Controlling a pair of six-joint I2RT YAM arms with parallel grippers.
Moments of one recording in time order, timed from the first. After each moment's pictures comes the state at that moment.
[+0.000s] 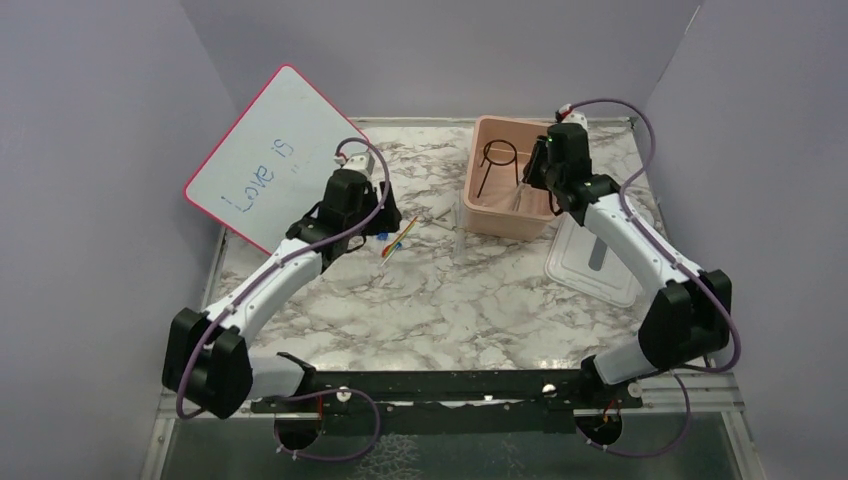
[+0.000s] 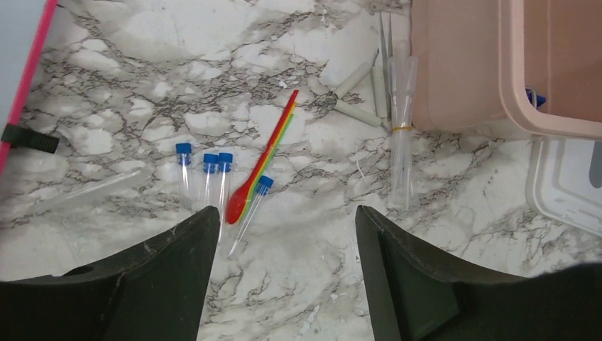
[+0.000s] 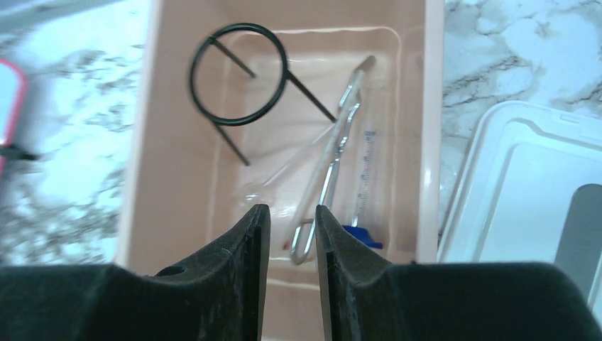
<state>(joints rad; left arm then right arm) -0.46 1.21 0.90 -0.24 -0.06 -0.44 0.31 1.54 1.25 -0.30 0.27 0.37</state>
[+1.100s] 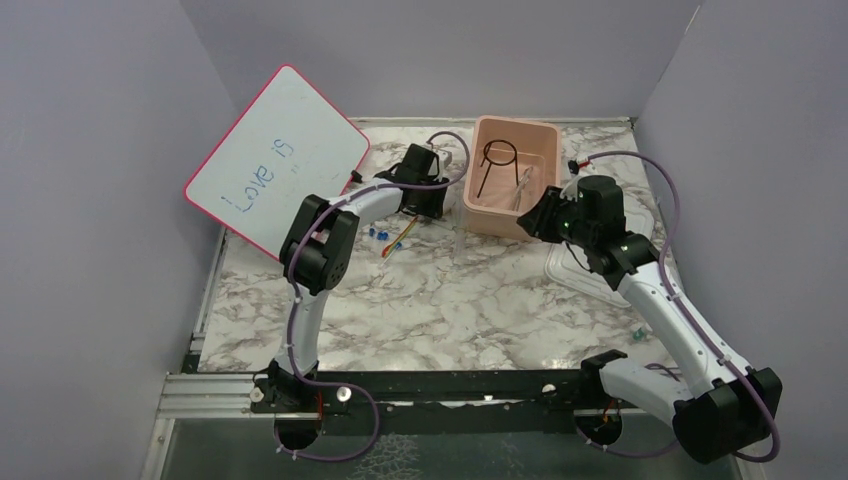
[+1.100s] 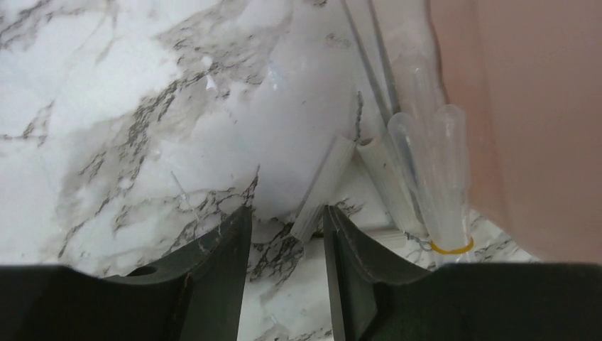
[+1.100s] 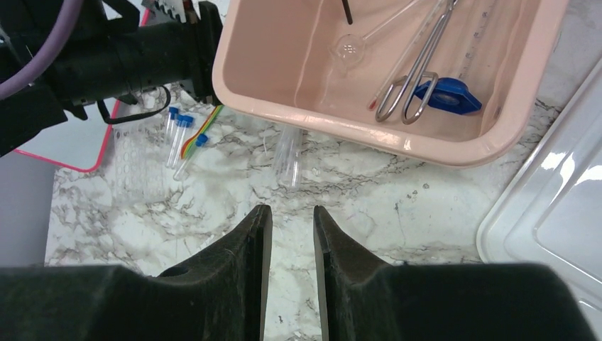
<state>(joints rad) -0.52 2.14 1.56 -0.29 0.15 -0.16 0.31 1.04 0.90 -0.38 -0.13 0.48</state>
